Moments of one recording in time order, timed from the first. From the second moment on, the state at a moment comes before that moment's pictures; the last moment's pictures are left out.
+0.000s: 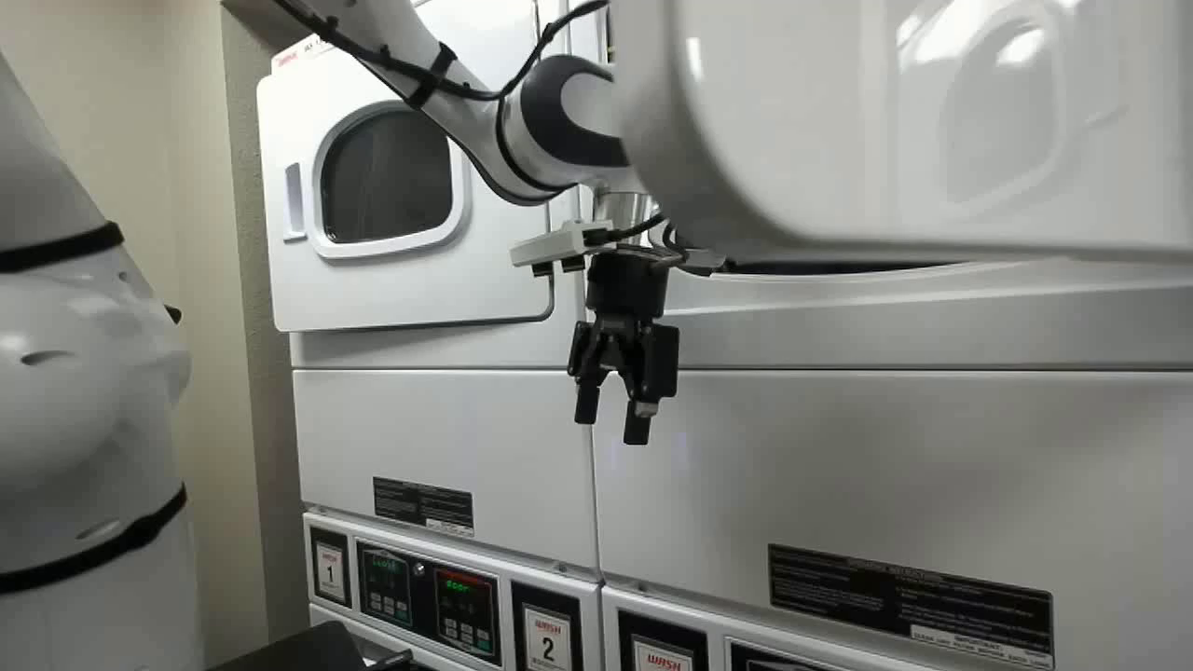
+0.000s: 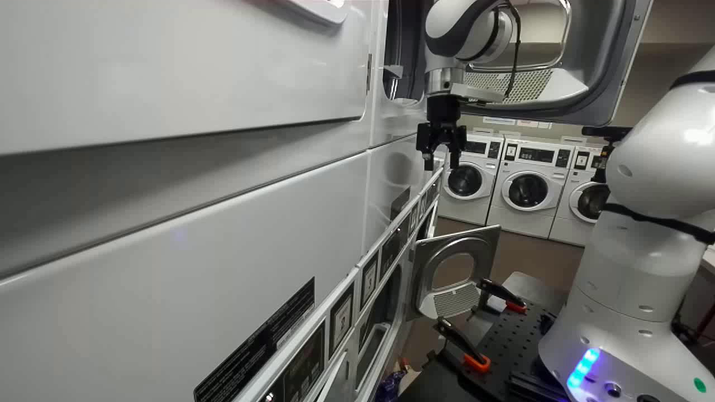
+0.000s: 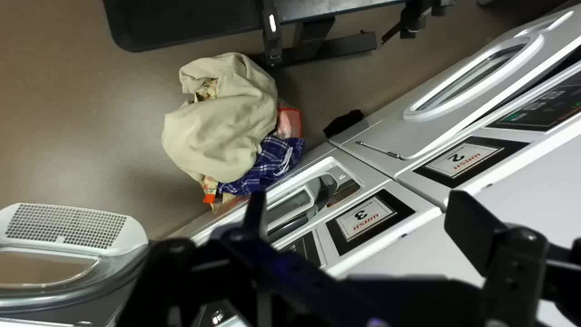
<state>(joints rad) -0.12 -0.36 -0.16 -2.50 -0.04 1.96 -0.06</state>
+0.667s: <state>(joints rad) -0.13 -0.35 -0.16 -2.46 -0.04 2.00 -0.06</state>
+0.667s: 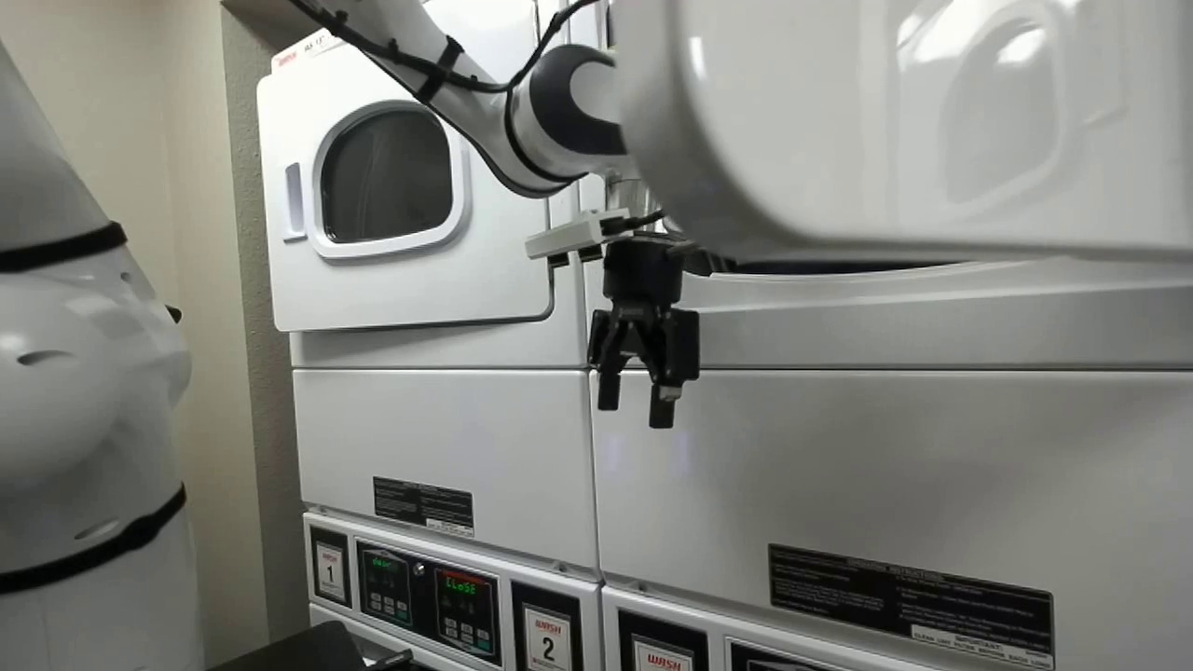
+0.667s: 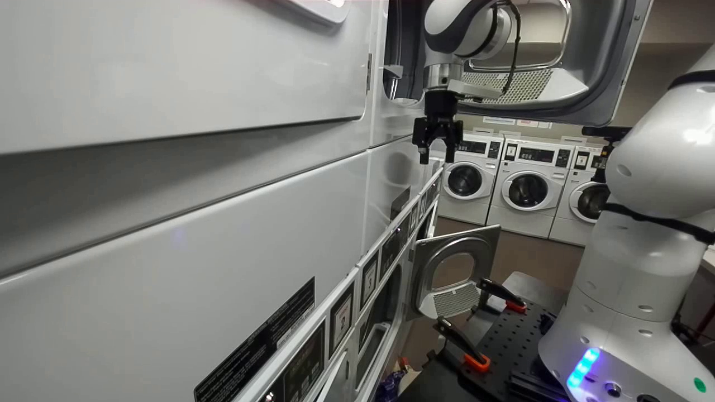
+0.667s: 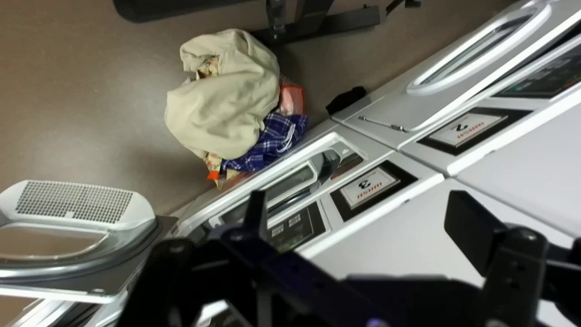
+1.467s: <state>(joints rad) -0.14 -0.13 -0.20 -1.97 0.02 2.01 -0.24</state>
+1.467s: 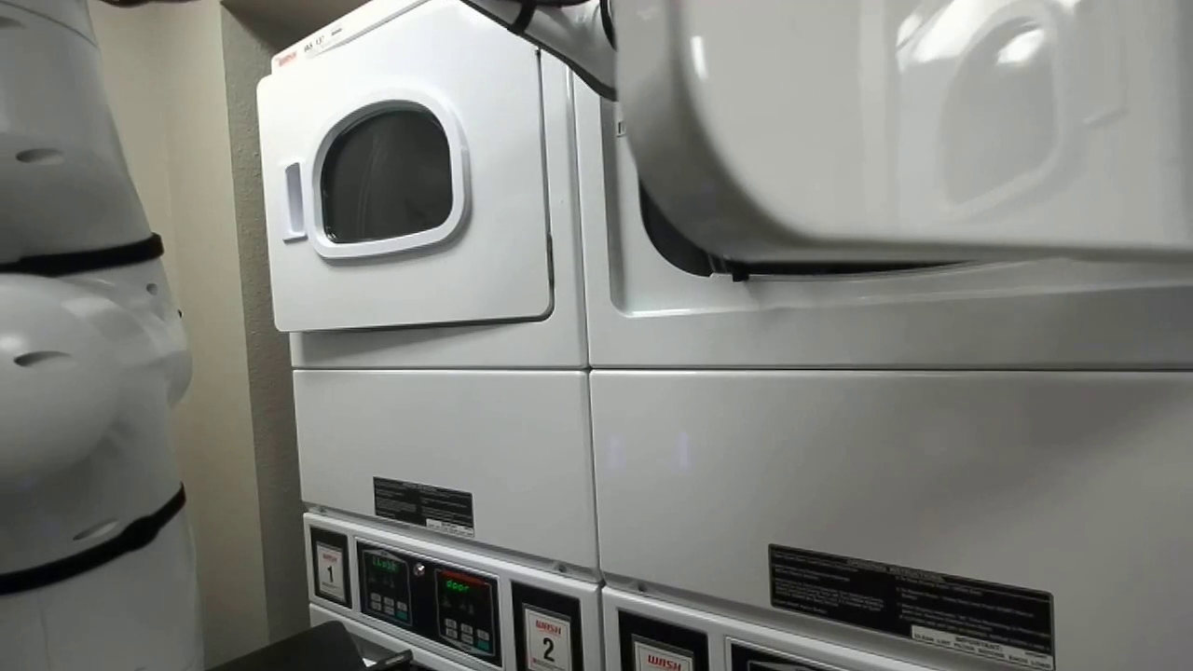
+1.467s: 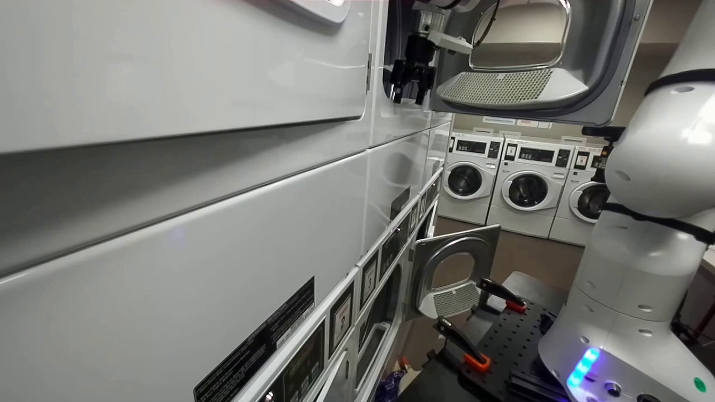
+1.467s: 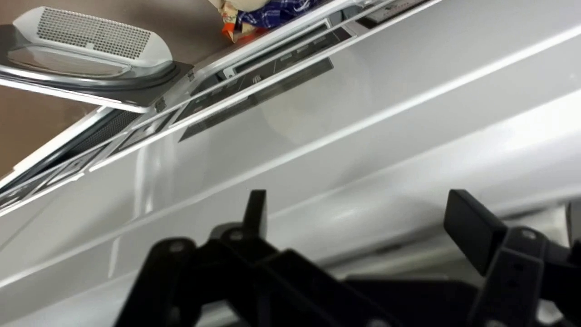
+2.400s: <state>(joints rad) -0.29 0.34 -0.13 -1.44 0.63 2.09 -0.53</state>
